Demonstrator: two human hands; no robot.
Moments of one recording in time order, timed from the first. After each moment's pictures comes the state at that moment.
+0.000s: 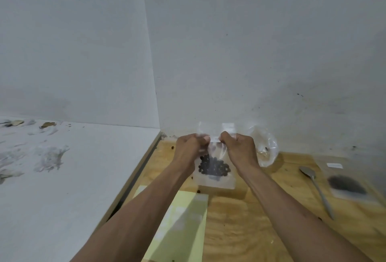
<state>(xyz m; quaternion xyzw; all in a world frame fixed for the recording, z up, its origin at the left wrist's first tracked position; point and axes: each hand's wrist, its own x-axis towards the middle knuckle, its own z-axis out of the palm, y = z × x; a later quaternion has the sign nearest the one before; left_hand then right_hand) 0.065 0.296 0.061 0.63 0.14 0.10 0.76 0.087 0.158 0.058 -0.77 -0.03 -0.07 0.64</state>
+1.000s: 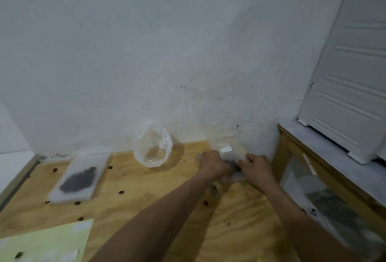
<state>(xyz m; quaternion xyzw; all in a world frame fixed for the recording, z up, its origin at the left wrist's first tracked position) 0.115 -0.034 0.005 0.91 -0.08 -0.13 0.38 0.082 -0.187 -0.032 -0.90 0.21 -0.10 0.36</state>
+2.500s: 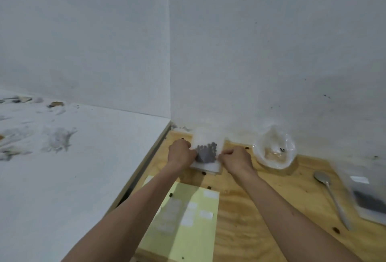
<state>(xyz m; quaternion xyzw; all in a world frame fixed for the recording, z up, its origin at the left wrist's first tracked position) 0.088 0.357 0.004 0.91 0.19 0.05 0.37 0.116 0.188 0.000 -0.89 0.02 0.05 0.44</state>
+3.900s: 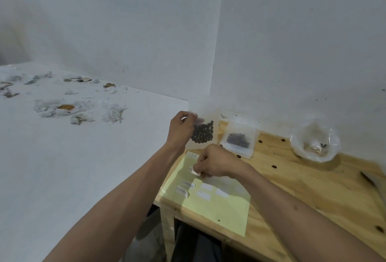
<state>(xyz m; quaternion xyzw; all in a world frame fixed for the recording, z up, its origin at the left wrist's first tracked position) 0.008 0.433 0.020 0.65 0.17 0.24 0.70 0.014 0.287 0.024 -0.87 -0.30 0.25 0.28</state>
